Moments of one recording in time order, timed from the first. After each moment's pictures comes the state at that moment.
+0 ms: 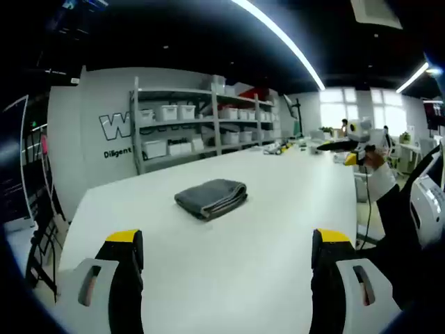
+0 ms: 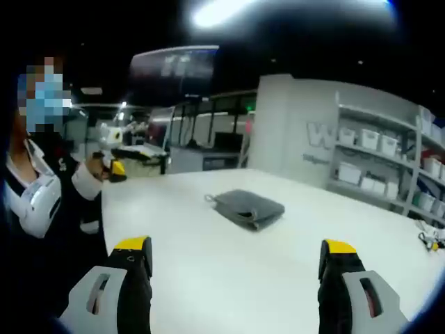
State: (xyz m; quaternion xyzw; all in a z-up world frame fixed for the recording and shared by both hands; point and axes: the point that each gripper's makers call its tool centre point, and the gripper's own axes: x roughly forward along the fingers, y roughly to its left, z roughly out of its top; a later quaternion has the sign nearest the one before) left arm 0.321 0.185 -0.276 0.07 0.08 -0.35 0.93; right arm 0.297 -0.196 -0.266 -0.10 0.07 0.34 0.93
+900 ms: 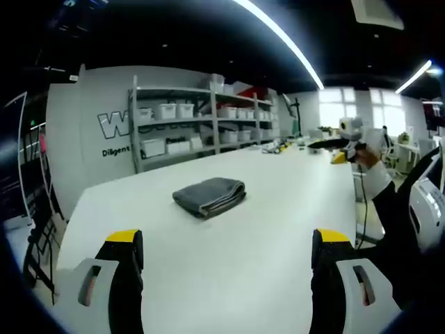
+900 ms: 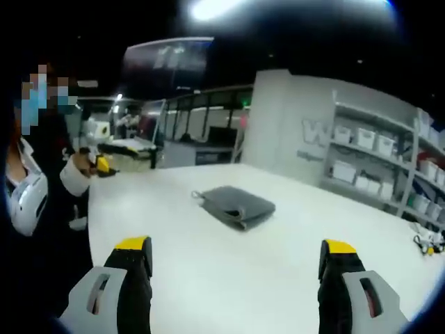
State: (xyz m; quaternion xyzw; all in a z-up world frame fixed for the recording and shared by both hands) left arm 0.320 0.182 -0.279 0.07 0.09 -0.36 0.93; right arm 0.333 -0.203 -0.265 -0.11 0.08 0.32 0.94
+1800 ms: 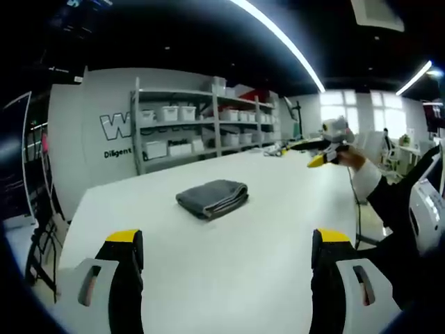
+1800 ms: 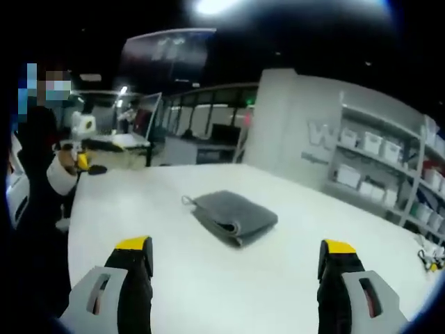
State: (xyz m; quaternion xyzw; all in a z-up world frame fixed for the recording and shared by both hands) left arm 0.321 0.193 -0.277 0.07 0.08 -0.36 0.93; right arm 0.397 -0.157 -0.271 -0.14 0.08 0.33 0.93
